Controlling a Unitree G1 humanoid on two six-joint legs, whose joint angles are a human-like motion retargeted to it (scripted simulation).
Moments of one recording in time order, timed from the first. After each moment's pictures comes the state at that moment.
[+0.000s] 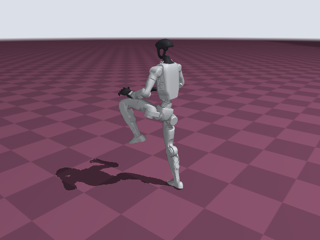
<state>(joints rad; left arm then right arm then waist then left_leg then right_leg) -0.20 0.58 -0.38 0.17 0.40 -0.12 0.37 -0.14 -0.61 0.44 0.17 -0.57 0.01 -0.23 0.29 -0.24 0.32 -1.41 0.26 0.23 2.21 -0.22 -0.26 0.15 -0.33 0.04 0.22 -0.07 0.26</state>
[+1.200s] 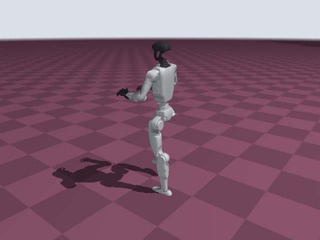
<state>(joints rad) -0.30 0.47 -0.55 0.26 0.53 -0.02 0.30 -0.17 -0.55 0.50 0.27 -0.62 0.02 -0.33 0.02 0.00 -0.07 0.15 0.10 0.02 -0.09 -0.14 -0.18 -0.78 -0.13 -0.22 1.18 -0.25 0.09</state>
